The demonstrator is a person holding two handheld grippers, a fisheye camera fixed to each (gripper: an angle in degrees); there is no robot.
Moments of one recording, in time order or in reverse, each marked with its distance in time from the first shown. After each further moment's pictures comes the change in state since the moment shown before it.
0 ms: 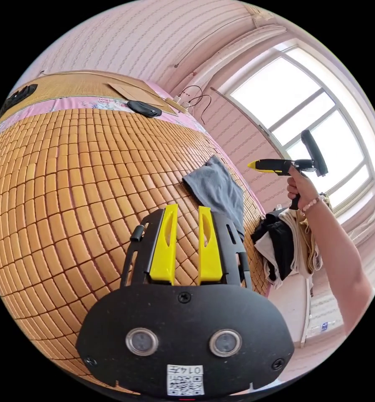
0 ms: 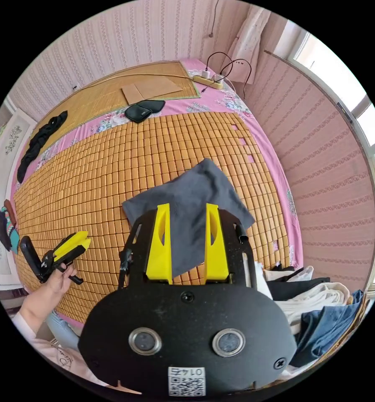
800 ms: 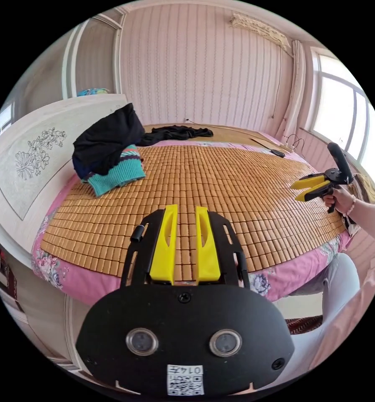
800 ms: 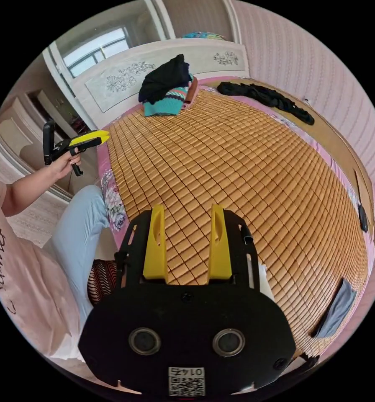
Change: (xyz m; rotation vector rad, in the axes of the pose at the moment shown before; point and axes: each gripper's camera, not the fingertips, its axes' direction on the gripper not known) left arm -0.056 0.429 -0.576 0.293 -0.877 -0.211; right arm -0.544 0.338 0.031 0.111 -0.479 -1.072
